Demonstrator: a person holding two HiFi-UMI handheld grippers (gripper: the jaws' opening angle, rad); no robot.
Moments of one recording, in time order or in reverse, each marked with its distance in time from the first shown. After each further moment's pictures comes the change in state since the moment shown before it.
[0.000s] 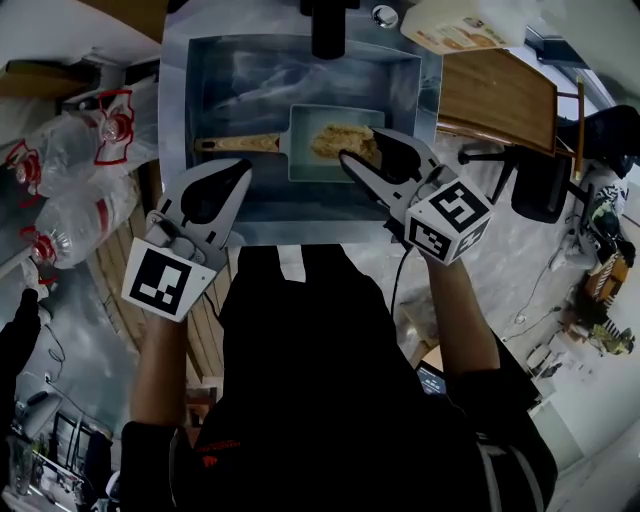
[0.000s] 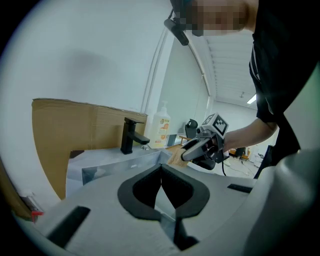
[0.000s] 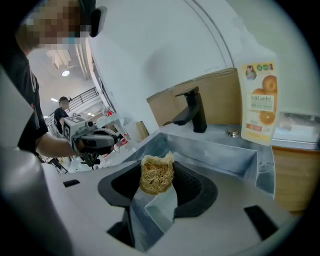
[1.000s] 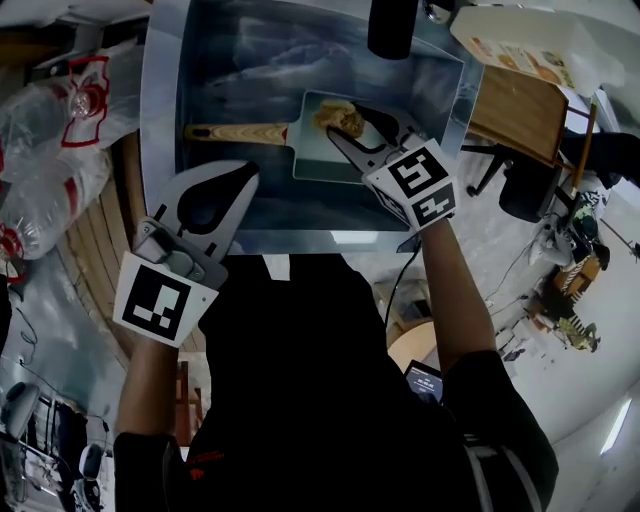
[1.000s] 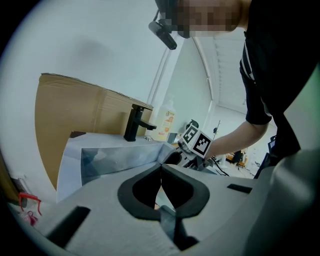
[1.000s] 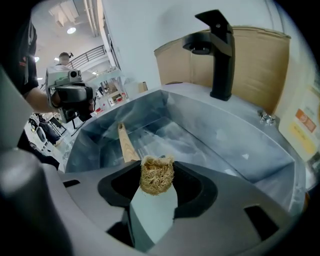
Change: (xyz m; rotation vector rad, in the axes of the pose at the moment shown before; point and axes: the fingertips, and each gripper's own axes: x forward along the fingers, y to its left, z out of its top) left arm 0.012 0.025 -0.054 -0.057 0.043 -0.045; right arm 0.105 -0.049 -0.079 -0.263 0.375 -0.034
